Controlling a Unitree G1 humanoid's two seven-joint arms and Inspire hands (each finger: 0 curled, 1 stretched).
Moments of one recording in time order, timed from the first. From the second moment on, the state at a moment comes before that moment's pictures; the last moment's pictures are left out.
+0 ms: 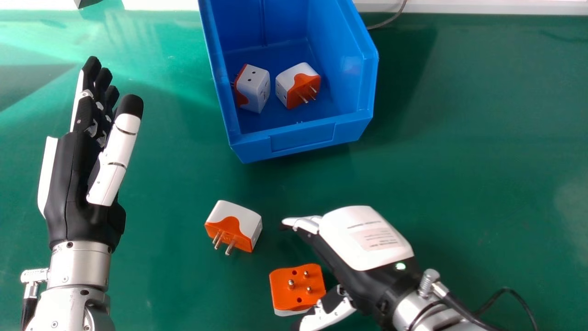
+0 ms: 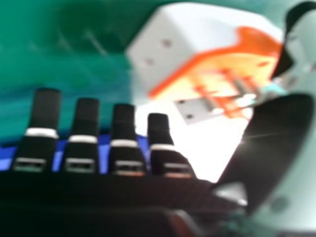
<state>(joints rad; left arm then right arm) 0.13 0.11 0.25 -0.14 -0.22 -0.18 -0.15 0.11 -0.29 0.56 -0.23 -1.02 0.09 0.20</state>
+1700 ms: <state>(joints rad) 0.11 0.13 0.26 -0.14 -0.24 -0.16 -0.15 -0.01 -0.24 0.50 0.00 -0.87 -0.03 0.00</state>
